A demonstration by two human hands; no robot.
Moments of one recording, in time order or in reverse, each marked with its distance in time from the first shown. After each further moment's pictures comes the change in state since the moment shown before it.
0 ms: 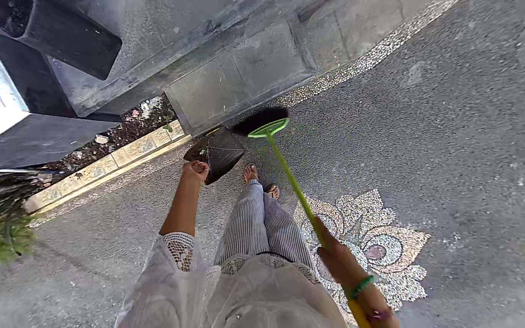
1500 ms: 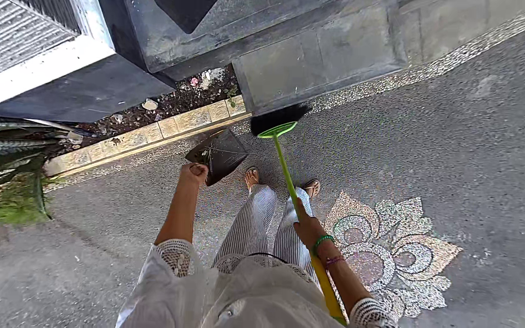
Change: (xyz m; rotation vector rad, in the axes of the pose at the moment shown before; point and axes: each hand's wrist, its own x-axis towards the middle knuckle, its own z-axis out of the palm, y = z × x) left_hand 0.096 0.234 -0.229 -0.115 0.014 -0.065; right_hand 0.049 -0.239 0.263 -0.279 -0.117 0.084
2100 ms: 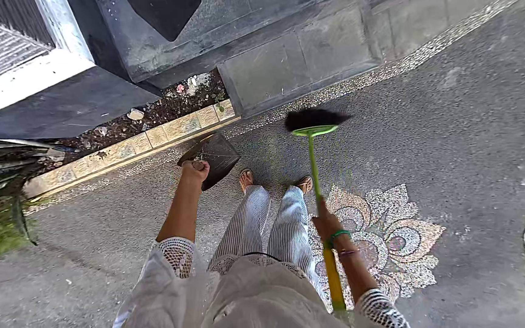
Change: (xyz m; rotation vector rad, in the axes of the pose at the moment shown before) left_hand 0.009 -0.011 0.047 0.000 -0.013 0.025; right_hand 0.011 0.044 -0.020 0.189 0.130 0.185
